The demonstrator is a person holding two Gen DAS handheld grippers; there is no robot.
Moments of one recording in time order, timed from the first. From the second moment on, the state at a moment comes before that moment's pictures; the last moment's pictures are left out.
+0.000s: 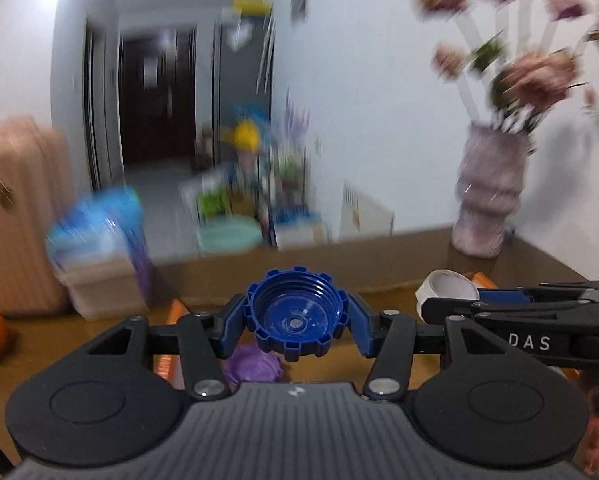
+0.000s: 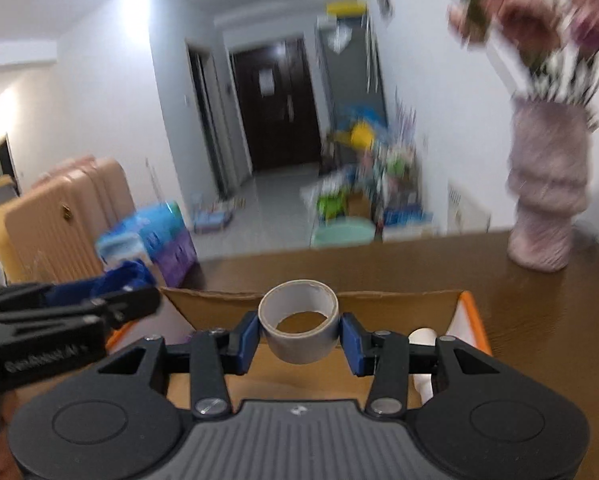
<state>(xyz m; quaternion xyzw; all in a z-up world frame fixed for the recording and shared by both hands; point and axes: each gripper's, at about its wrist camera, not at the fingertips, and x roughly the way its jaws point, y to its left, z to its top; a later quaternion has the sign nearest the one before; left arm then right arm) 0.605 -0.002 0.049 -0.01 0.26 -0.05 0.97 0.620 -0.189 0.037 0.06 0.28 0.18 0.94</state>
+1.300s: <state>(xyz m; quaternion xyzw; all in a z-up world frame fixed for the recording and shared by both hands) 0.504 0.029 0.130 0.02 0.24 -0.04 0.97 0.553 -0.205 0.116 0.05 0.31 0.17 0.93</state>
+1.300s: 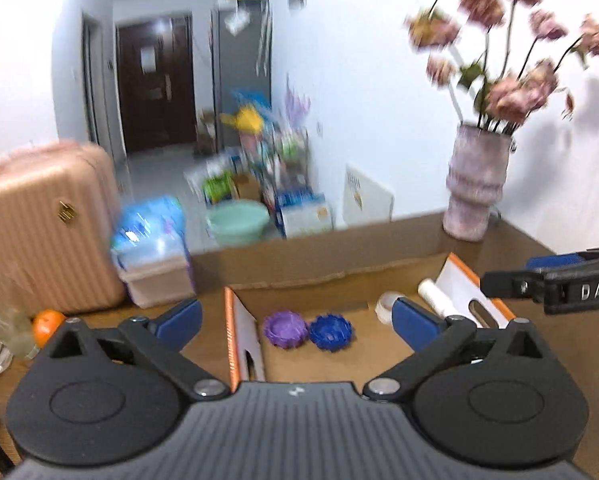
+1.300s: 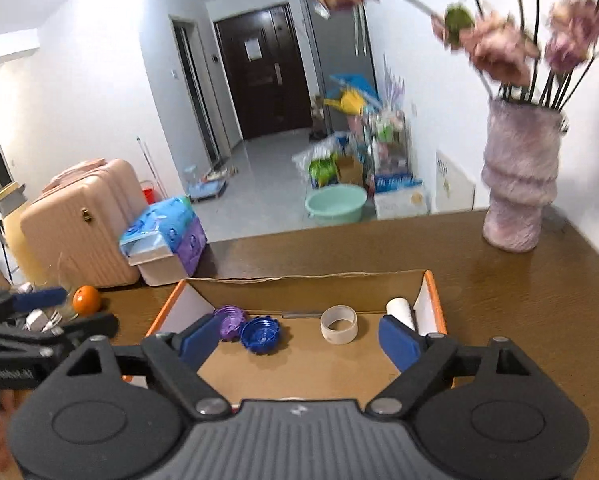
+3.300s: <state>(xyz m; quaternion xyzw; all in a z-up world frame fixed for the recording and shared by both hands) 0.141 0.044 -0.001 0.06 0.13 -0.03 0.99 0.151 -0.213 -0.025 -0.05 0.13 0.12 0.98</state>
